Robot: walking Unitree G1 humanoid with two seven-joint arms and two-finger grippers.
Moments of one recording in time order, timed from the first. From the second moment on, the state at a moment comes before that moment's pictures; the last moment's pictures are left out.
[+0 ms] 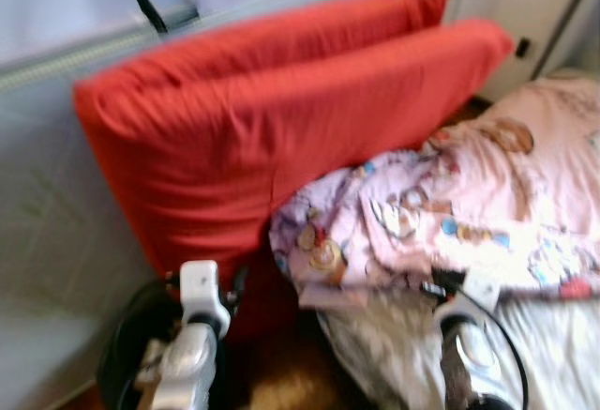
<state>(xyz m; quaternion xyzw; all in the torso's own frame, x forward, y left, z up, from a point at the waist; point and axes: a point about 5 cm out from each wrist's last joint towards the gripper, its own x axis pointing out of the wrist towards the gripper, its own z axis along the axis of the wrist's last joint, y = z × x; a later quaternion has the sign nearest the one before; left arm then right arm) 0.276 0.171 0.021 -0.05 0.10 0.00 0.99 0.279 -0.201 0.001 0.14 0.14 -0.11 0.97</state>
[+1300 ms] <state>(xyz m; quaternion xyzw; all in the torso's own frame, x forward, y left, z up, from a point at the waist) 0.193 0.209 -0.068 -0.05 0.35 0.06 0.93 0.277 -0.200 -0.002 0.13 0.15 -0.12 0.97</state>
